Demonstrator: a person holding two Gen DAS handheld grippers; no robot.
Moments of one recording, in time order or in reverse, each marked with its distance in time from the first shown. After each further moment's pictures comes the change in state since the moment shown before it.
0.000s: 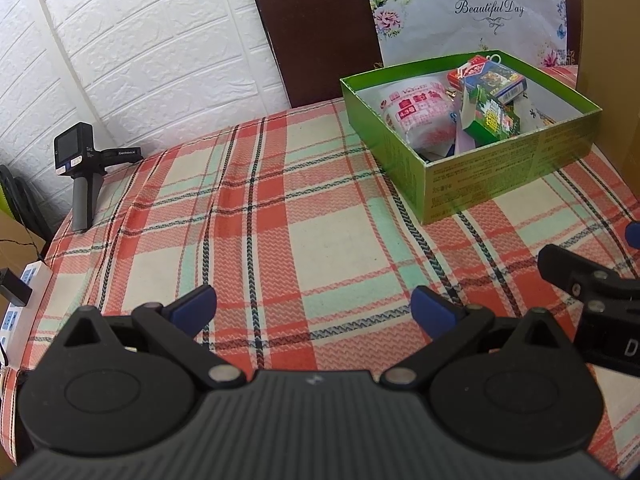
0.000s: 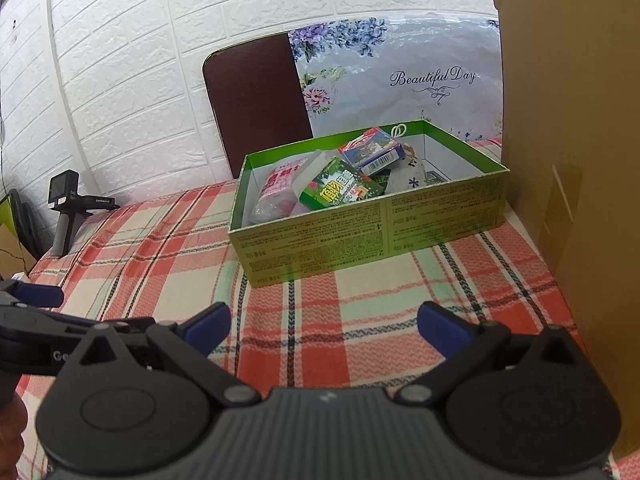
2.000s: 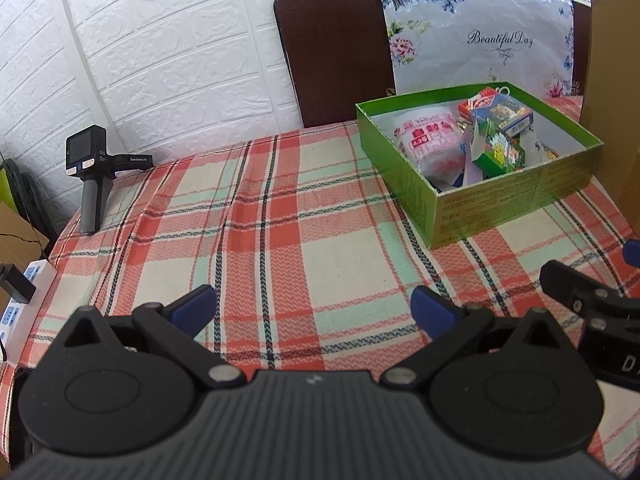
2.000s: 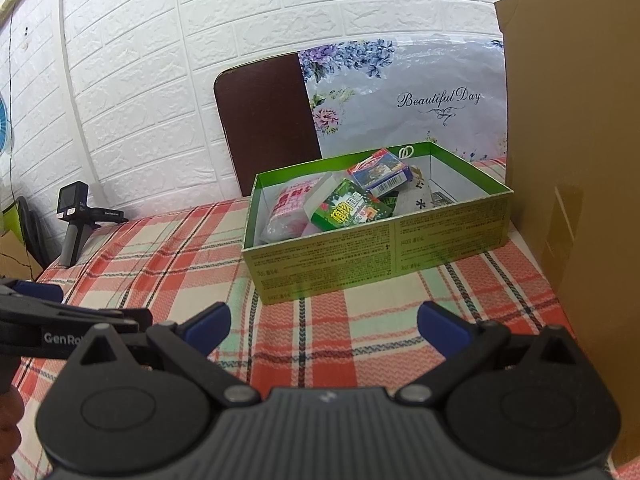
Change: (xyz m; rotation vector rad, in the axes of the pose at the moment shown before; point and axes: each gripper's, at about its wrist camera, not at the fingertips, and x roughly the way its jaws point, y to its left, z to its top) left arm -0.013 0.014 0.002 -0.062 -0.056 -0.009; right arm -0.011 0.007 0.000 -0.008 -0.062 0.010
